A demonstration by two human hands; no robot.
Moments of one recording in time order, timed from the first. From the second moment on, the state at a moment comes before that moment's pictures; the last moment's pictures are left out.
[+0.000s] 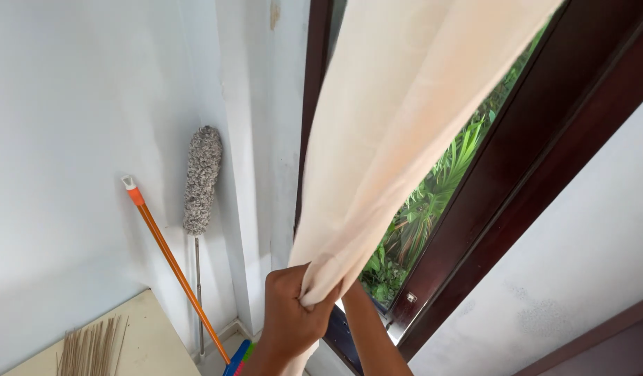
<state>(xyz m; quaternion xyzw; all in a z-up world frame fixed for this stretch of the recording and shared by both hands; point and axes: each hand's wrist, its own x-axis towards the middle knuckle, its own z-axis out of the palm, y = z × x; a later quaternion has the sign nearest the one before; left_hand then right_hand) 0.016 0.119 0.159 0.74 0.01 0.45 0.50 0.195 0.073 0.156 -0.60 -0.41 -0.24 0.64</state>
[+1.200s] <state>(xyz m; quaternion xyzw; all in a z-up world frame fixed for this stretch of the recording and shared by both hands) 0.068 0.061 0.112 0.79 -0.16 0.21 0.55 0.185 -0.126 -0.217 -0.71 -0.19 0.13 0.66</state>
